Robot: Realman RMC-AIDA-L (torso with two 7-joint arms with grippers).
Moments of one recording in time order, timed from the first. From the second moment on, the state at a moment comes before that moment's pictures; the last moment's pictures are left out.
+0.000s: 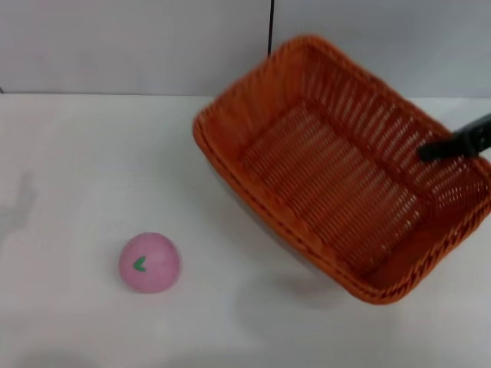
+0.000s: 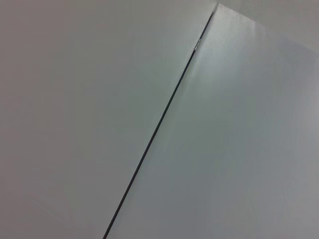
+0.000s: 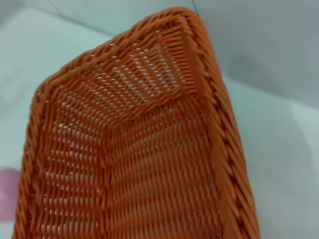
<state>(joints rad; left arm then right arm) -0.16 -2.06 -0.89 -0.06 -0.87 -2.00 2.42 0.69 1.95 -0.81 -0.97 -2.38 -1.65 2.20</state>
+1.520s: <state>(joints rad) -0.16 -2.07 -0.89 -0.07 -0.87 -2.00 2.42 0.94 1.95 -1.00 -0.90 -2.45 -1.86 1.81</state>
